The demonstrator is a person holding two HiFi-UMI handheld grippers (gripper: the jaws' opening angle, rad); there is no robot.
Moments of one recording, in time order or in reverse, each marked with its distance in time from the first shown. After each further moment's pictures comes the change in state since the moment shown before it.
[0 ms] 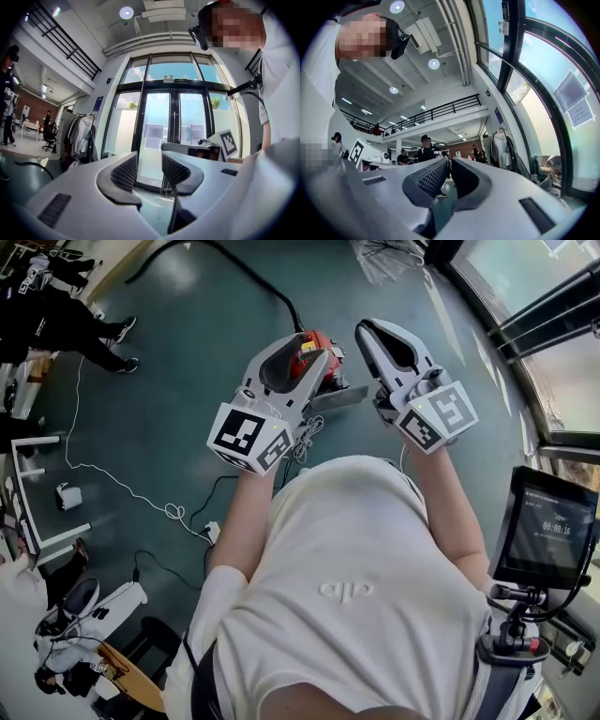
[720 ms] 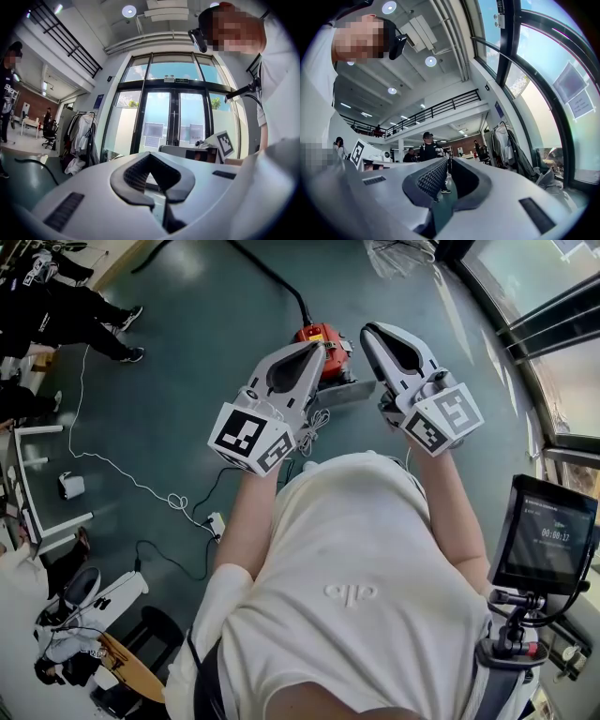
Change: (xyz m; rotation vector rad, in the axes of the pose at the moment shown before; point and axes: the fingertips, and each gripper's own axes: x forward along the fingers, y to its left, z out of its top) left arm -0.010 -0.002 -0.001 -0.022 0.015 -0.009; right arm 0.000 0.007 -0.011 0.046 0.044 0.018
